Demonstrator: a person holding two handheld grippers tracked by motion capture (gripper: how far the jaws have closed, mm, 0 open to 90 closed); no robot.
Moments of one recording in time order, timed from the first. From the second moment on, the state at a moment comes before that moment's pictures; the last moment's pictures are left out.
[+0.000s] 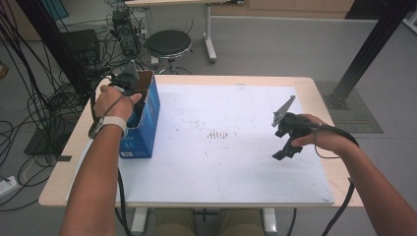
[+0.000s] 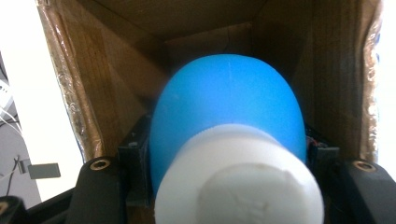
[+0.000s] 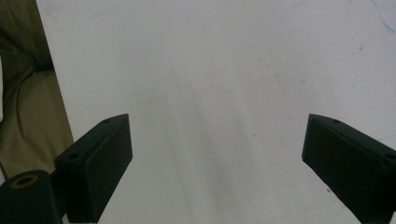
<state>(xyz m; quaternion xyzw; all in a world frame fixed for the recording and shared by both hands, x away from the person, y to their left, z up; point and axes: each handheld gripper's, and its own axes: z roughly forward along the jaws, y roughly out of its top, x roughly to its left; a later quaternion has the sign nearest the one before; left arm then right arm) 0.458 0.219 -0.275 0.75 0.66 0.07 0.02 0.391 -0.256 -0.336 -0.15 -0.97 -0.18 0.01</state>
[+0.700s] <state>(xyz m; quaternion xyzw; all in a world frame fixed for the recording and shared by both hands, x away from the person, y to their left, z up) 0.458 0.220 -0.276 0.75 0.66 0.07 0.02 0.391 -0.257 -0.336 -0.16 -0.97 -0.18 0.00</state>
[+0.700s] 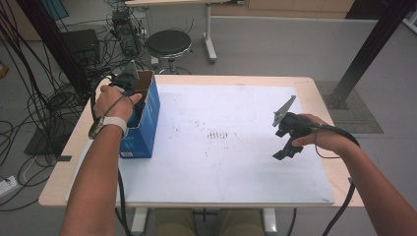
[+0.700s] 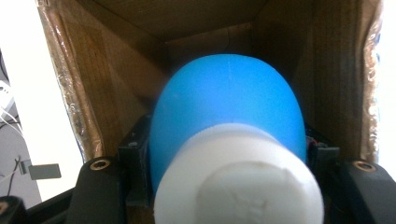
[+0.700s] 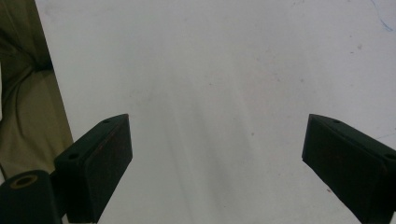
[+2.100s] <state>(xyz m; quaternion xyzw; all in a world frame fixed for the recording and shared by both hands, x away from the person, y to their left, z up) 0.459 0.221 -0.276 0.75 0.66 0.07 0.03 0.389 -0.255 -0.340 -0.16 -0.97 -0.18 0.01</state>
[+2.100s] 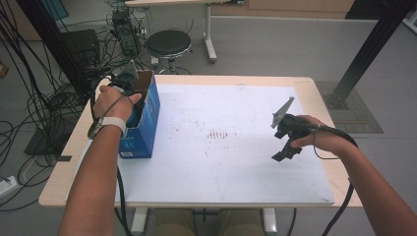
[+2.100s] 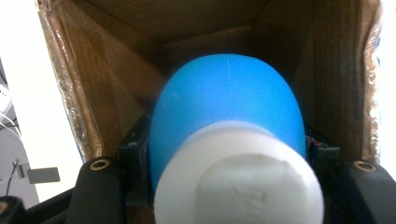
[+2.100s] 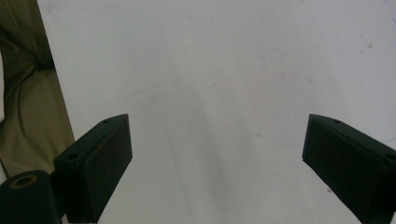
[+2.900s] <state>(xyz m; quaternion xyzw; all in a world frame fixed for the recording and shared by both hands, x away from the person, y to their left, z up) 0.456 0.226 -0.269 0.75 0.65 0.07 0.05 0.388 -0.252 -0.340 -0.15 -0.97 -0.18 0.01</state>
